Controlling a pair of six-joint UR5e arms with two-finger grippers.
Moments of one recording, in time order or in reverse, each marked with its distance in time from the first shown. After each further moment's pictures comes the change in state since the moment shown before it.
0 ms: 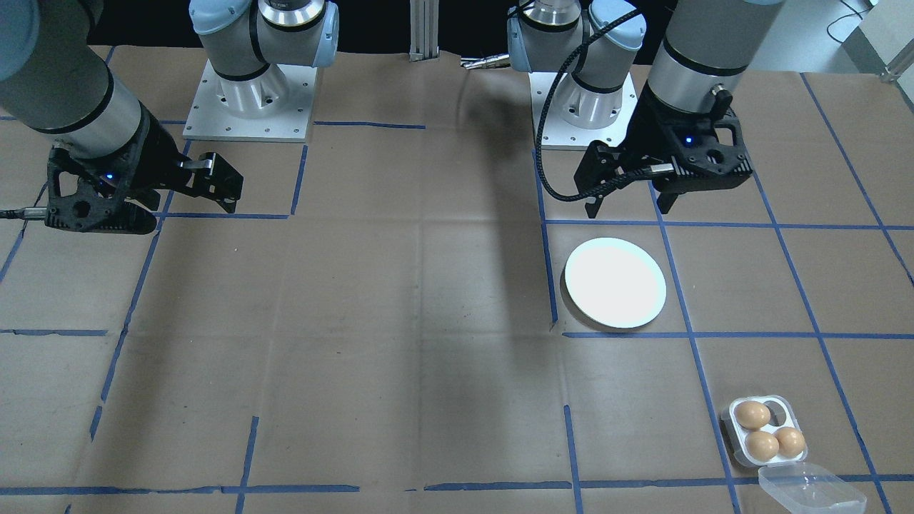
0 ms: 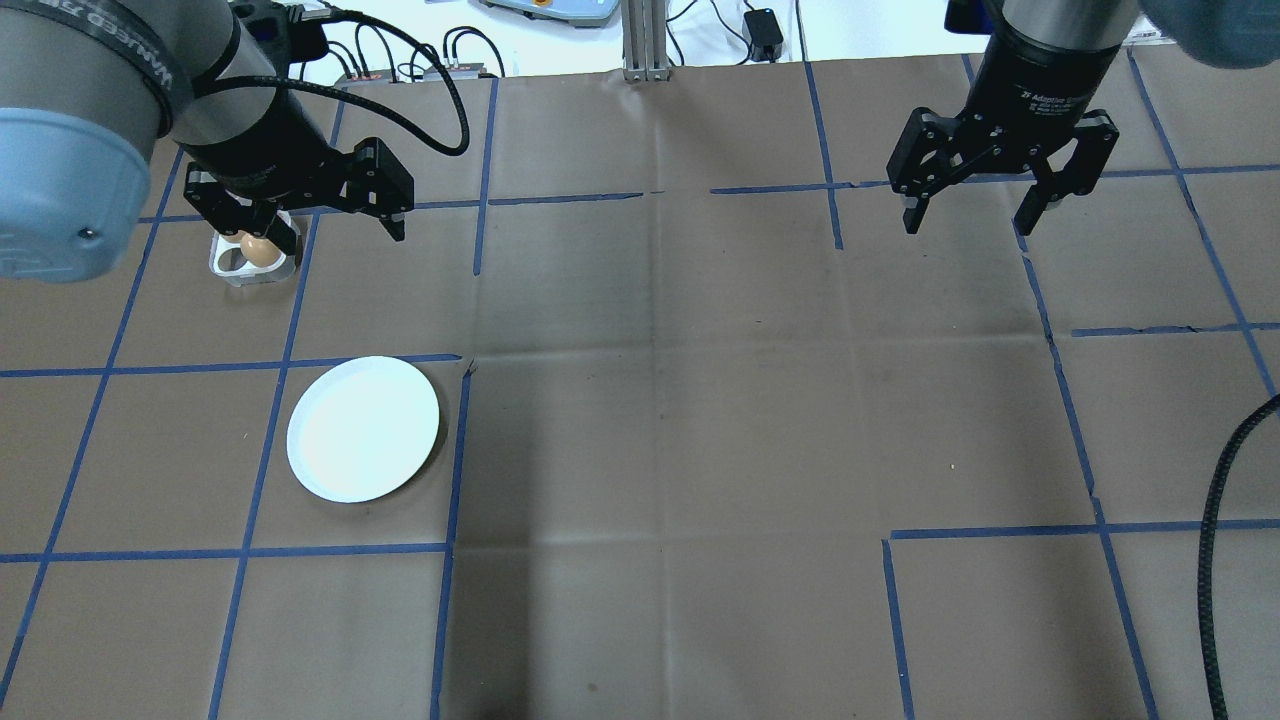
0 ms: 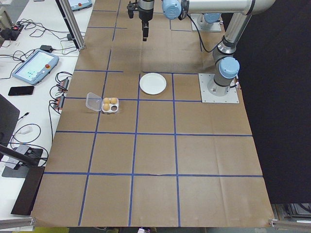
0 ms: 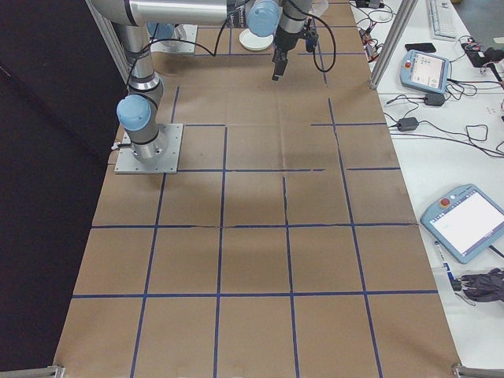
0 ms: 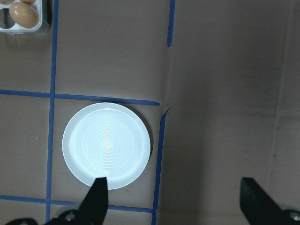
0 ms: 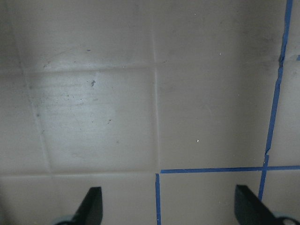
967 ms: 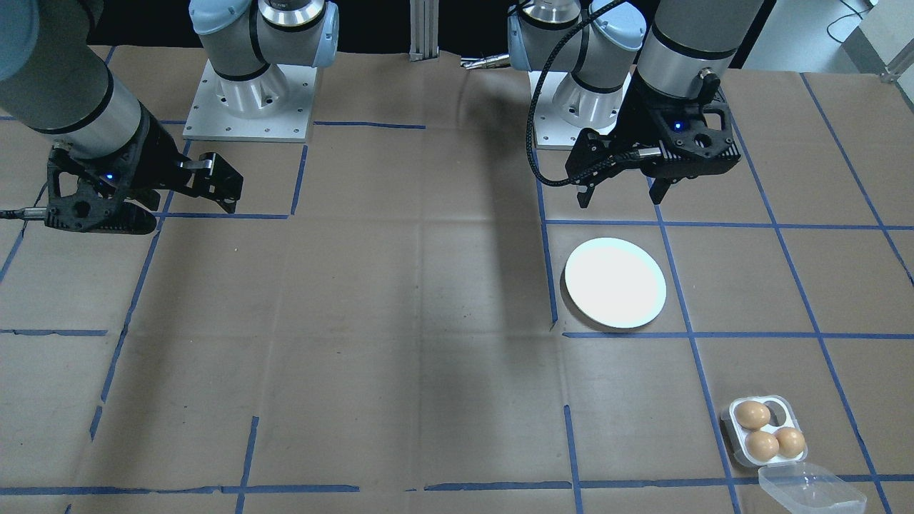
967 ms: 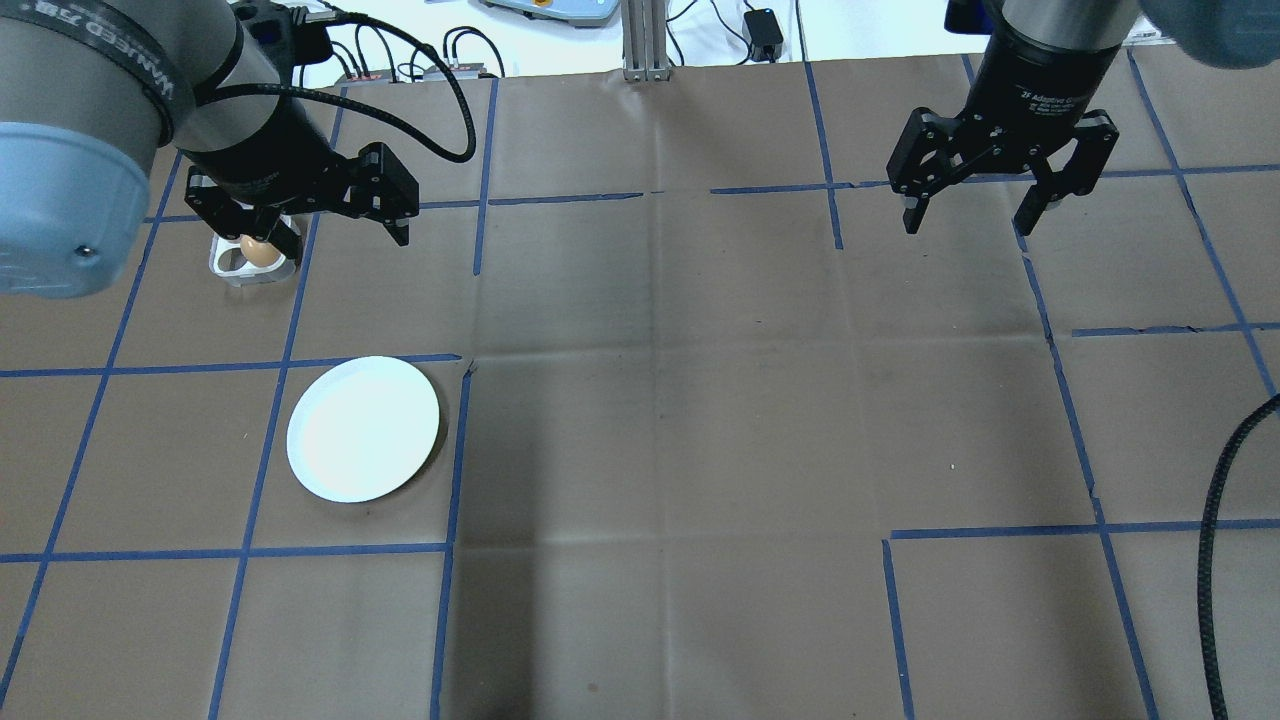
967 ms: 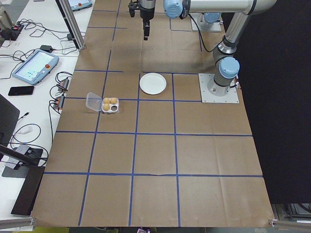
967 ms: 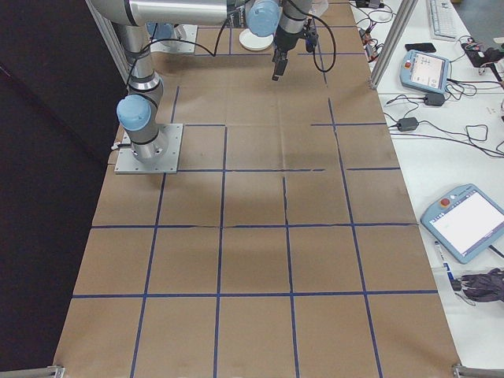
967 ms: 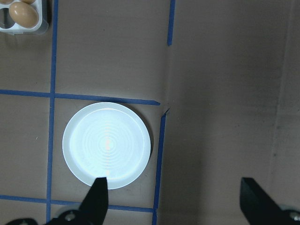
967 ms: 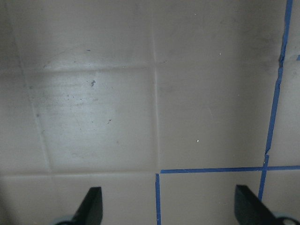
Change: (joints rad) left arm -0.039 0.038 -0.028 0.002 0.010 -0.024; right arm 0.000 0.000 0.000 0.000 0.000 0.000
